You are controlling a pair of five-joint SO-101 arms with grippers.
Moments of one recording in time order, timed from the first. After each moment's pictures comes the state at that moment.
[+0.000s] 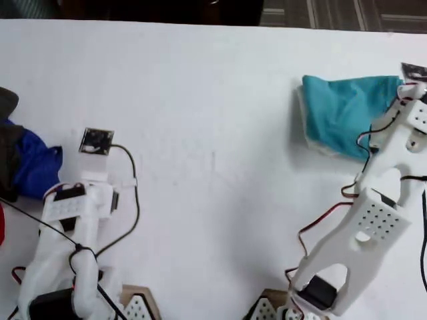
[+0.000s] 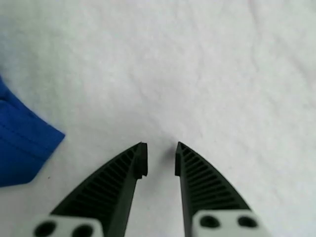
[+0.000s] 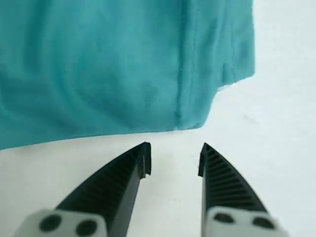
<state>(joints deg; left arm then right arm) -21.3 -27.4 67.8 38.3 -16.7 30.7 43.8 -53.1 99.3 21.0</state>
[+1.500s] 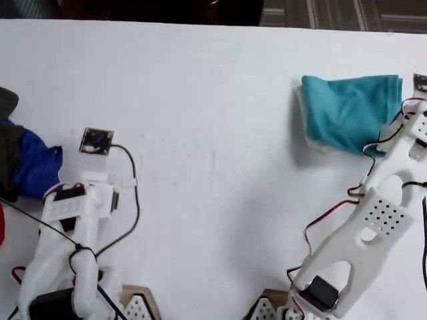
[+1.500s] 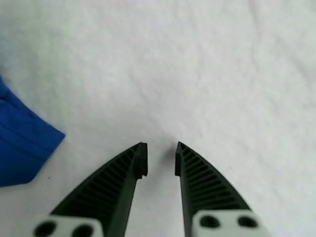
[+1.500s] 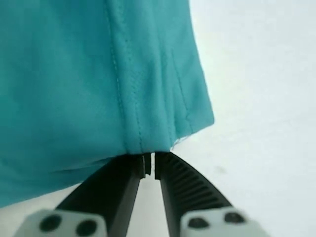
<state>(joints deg) -21.3 -27.4 67.8 38.3 -16.7 33.1 53.5 -57.8 85.8 21.0</state>
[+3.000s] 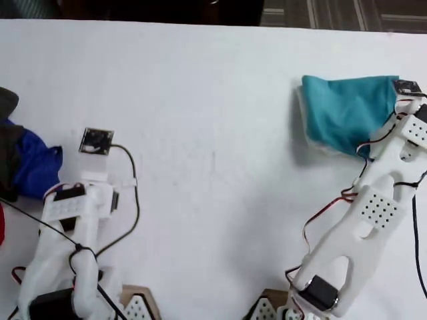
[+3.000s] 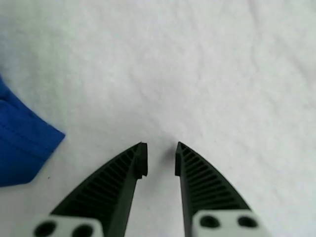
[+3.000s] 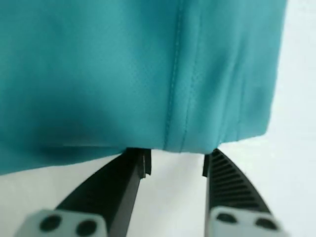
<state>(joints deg) -21.3 -27.4 67.8 38.3 -16.7 31.9 65.7 -72.8 96.5 30.3</state>
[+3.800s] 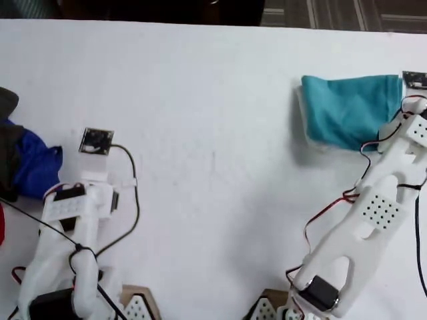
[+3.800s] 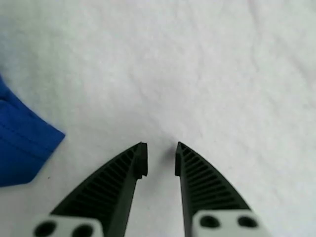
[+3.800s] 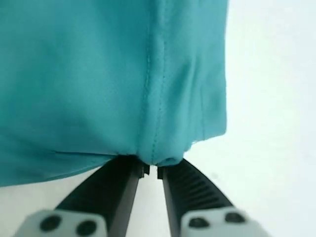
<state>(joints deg) -21.3 -27.4 67.8 38.3 -16.7 32.7 66.0 -81.0 97.1 30.3</state>
